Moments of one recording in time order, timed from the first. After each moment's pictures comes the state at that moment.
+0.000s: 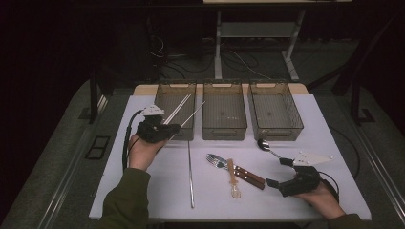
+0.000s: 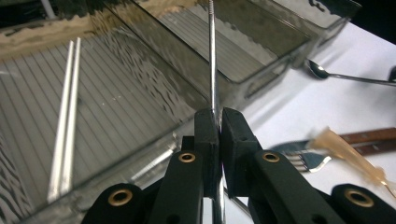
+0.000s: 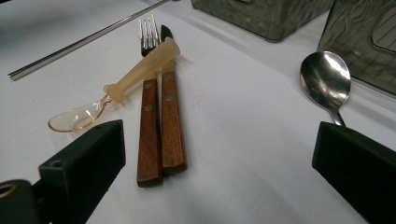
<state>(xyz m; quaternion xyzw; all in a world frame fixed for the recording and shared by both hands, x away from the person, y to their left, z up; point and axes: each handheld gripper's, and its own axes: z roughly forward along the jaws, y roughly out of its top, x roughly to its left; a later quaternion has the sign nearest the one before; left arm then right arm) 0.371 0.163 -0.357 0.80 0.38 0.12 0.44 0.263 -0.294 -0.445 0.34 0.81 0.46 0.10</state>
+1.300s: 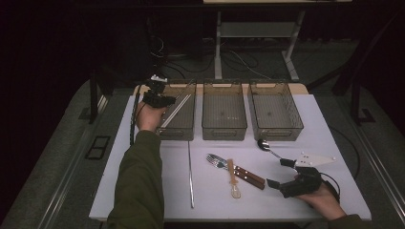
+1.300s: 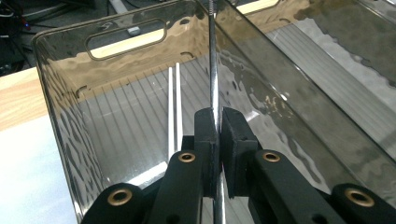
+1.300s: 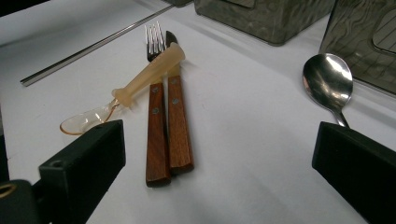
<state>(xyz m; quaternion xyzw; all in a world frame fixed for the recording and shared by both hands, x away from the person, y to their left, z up) 0.492 0.167 -0.363 0.79 0.47 0.17 0.37 0.259 -0.296 -0.443 0.35 0.80 0.48 0.10</state>
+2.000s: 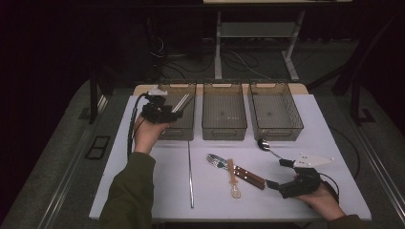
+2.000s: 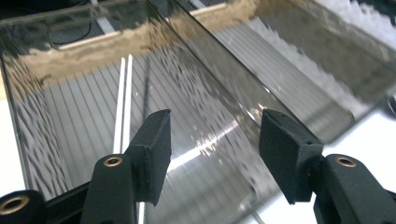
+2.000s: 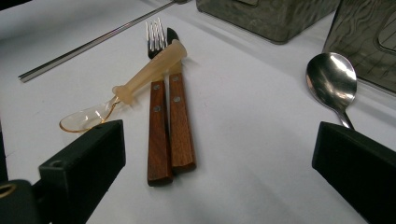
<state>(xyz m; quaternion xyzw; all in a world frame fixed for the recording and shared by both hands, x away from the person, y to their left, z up) 0.416 0.156 -0.356 0.79 0.43 0.16 0.40 0.258 -0.293 -0.444 0.34 0.81 0.47 0.10</state>
